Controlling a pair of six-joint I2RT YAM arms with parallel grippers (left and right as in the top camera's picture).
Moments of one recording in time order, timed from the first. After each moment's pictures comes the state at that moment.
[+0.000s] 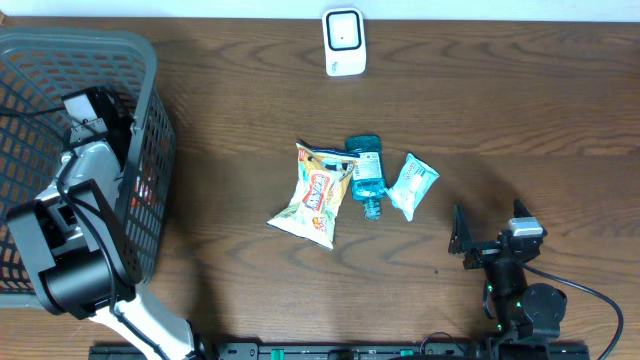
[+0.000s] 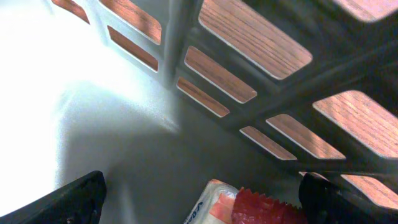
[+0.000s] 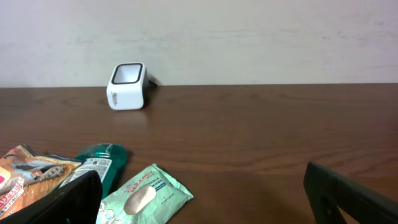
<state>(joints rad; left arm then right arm) 0.39 1.95 1.15 -0.17 0.09 -0.22 -0.05 0.01 0.01 -0.06 -0.16 0.04</state>
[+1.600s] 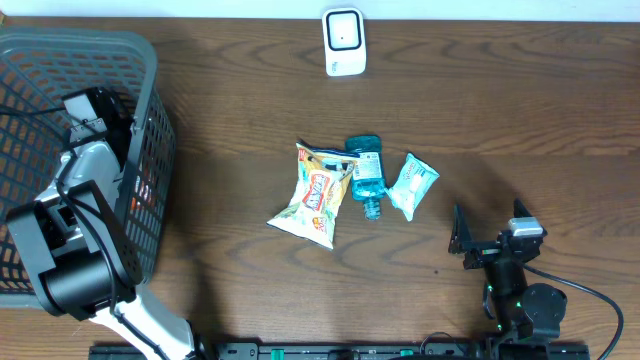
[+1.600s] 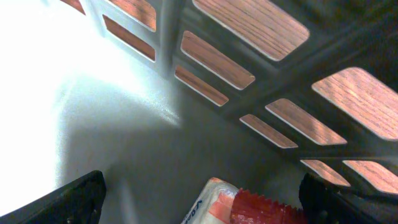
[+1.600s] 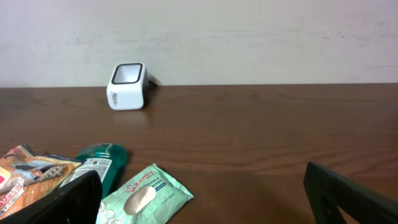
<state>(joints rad) 0.39 1.94 1.15 -0.21 0.09 -0.20 -0.05 0.01 0.01 -0.06 -0.16 0.04</state>
